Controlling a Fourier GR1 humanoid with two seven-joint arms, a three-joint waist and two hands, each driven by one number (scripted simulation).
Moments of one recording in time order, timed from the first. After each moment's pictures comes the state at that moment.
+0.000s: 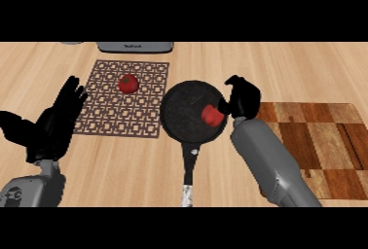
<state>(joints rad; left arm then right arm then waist) -0.17 0.18 0.08 -1.59 0.12 0.07 0.24 -0.74 -0.01 0.17 -0.70 0.98 -0.53 0.62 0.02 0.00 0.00</state>
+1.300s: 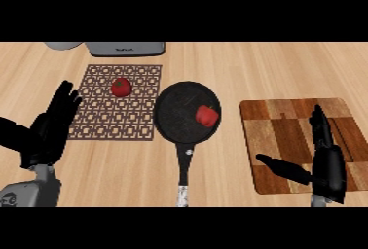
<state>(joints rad) -0.13 0.18 0.11 -1.60 0.12 0.06 0.23 0.08 -0.13 0.04 -1.67 0.20 -0.39 -0.03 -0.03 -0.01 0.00</state>
